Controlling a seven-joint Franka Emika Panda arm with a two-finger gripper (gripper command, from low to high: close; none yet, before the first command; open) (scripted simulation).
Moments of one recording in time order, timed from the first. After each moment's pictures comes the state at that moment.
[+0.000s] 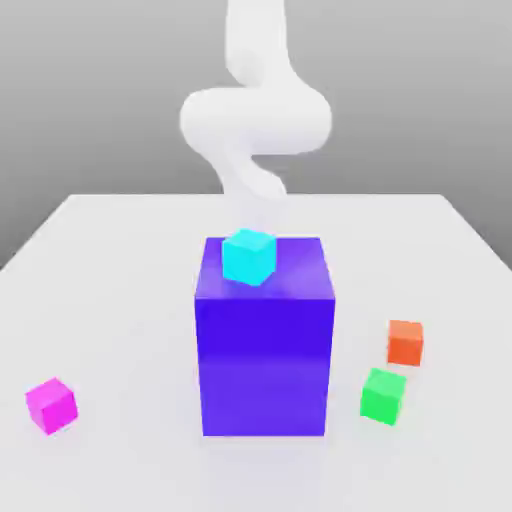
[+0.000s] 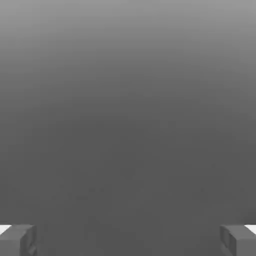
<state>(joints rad) -0.05 -0.71 -0.01 -2.32 -0.03 2.34 0.83</state>
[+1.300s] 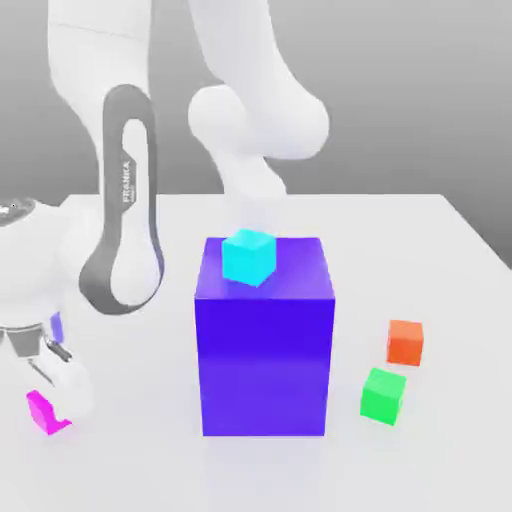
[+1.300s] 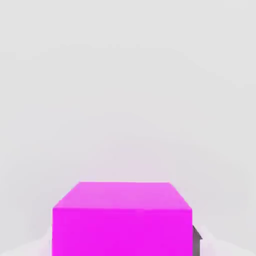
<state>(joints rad) -0.52 0.34 -0.13 -2.54 0.17 2.87 0.71</state>
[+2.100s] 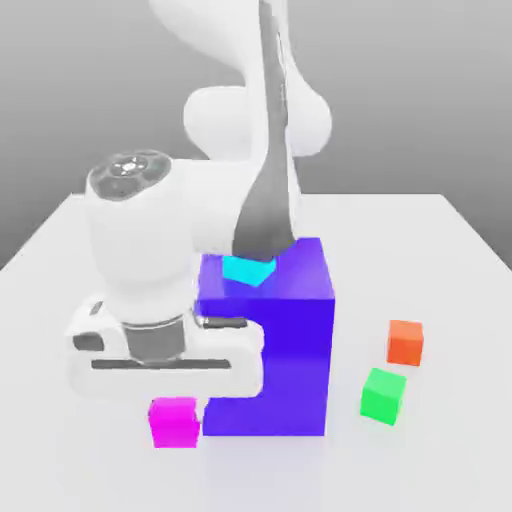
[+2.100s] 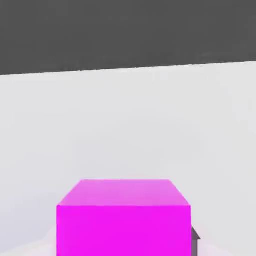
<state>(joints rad) -0.24 0.16 0.14 -2.47 0.04 2.55 0.55</state>
